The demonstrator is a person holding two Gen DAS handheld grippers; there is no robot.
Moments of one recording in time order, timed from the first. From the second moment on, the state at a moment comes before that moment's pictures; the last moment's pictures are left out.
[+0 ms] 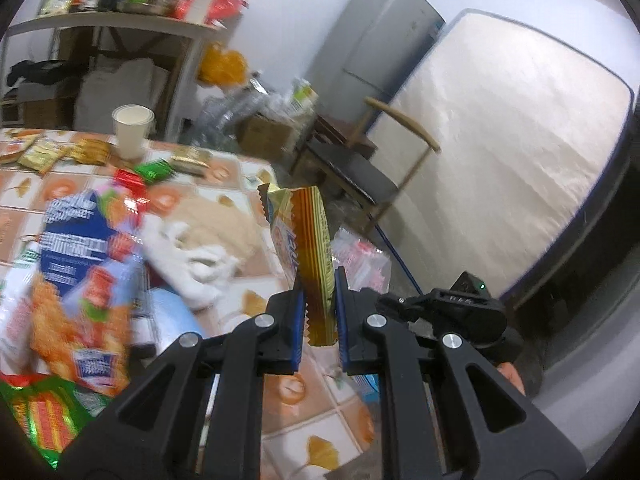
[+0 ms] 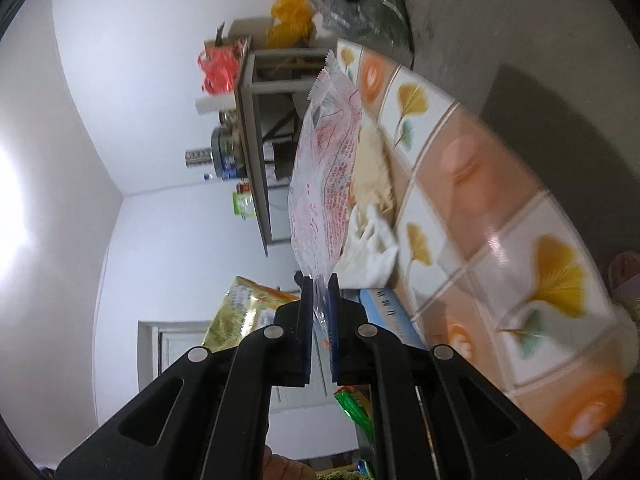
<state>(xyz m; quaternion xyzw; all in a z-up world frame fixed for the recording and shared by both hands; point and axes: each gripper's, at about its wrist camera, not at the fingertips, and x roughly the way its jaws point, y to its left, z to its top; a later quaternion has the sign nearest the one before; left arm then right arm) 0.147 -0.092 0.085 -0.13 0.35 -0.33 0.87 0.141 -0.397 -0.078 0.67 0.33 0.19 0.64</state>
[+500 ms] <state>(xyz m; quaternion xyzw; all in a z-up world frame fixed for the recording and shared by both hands) 0.134 -0.259 0.053 -0.03 0.43 -0.45 0.78 0.018 -0.516 -0.119 0.72 0.25 0.06 0.65</state>
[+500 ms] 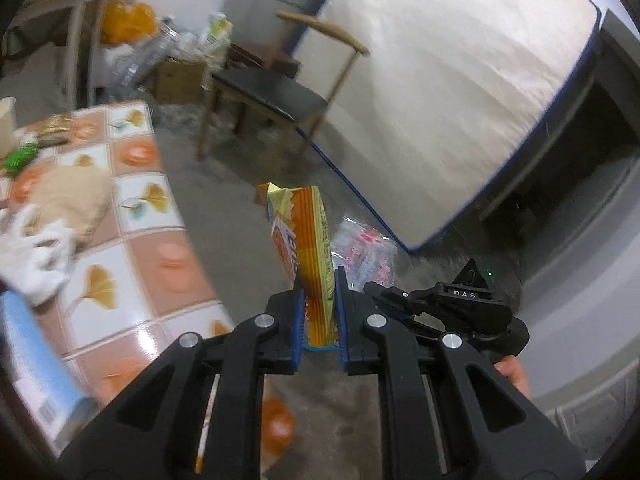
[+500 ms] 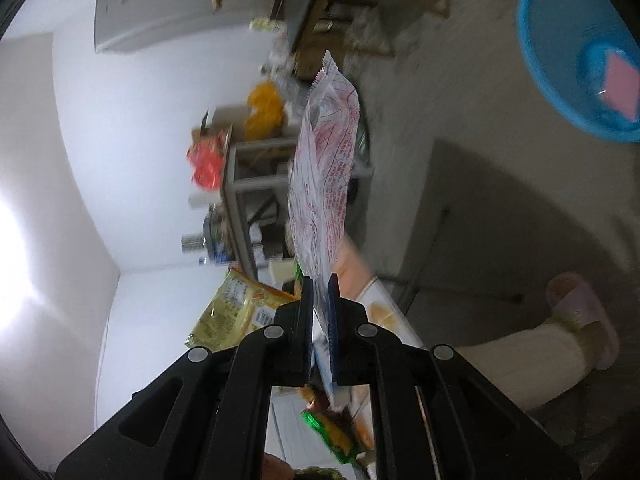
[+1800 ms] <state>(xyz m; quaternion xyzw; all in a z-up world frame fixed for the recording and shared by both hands) 0.134 -0.540 -0.143 0.06 0.63 -0.49 0.60 -0.095 -0.682 -0.289 0.70 0.29 -0.28 0.59</state>
